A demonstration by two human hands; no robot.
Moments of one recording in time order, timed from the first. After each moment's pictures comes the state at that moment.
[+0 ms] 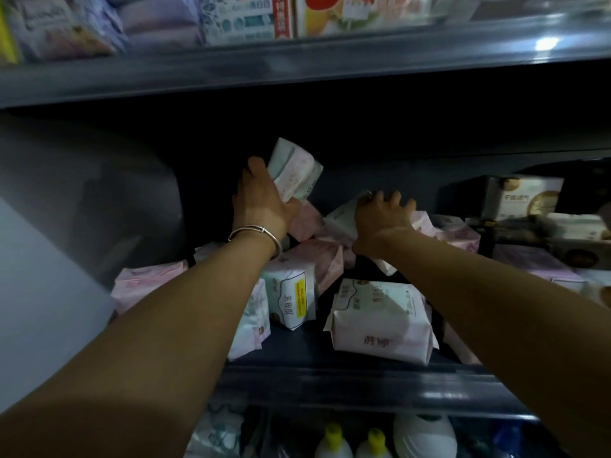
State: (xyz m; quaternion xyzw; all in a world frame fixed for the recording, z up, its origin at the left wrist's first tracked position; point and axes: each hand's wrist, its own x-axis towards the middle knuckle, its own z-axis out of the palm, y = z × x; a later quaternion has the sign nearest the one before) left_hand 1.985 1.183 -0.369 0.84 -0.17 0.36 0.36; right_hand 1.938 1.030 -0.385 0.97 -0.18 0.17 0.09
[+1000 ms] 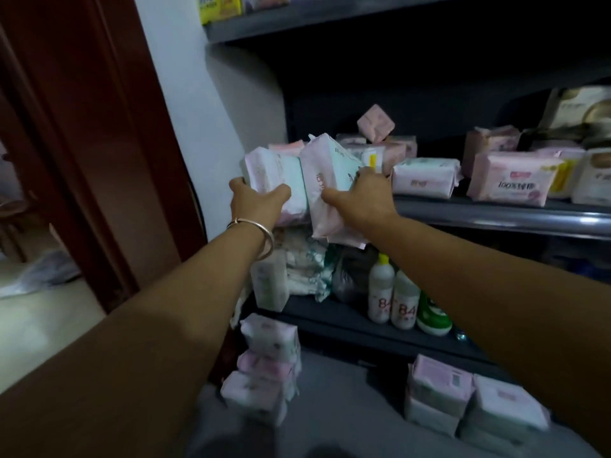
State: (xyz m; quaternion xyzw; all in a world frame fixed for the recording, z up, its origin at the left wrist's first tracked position) left_hand 1.711 1.363 -0.472 0.76 0.06 0.20 0.61; right_hand 1.704 1.211 -0.467 0.88 -0.05 0.21 -0.41
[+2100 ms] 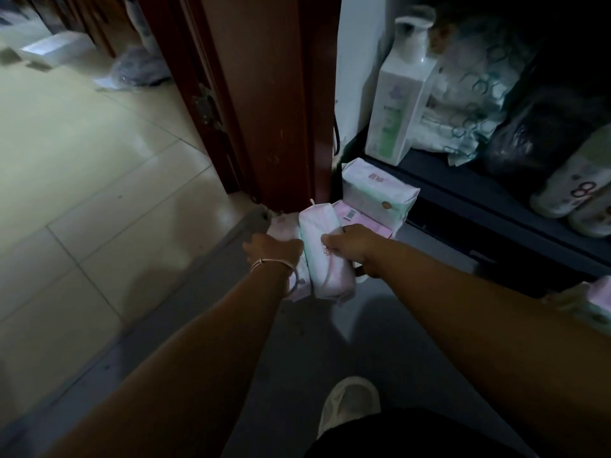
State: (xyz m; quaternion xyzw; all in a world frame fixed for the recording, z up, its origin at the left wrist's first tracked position) left_hand 1.662 1.543 -0.818 0.73 0.45 -0.01 0.50; right_hand 1.706 1.410 -0.793 0.80 -0.04 -0.38 -0.46
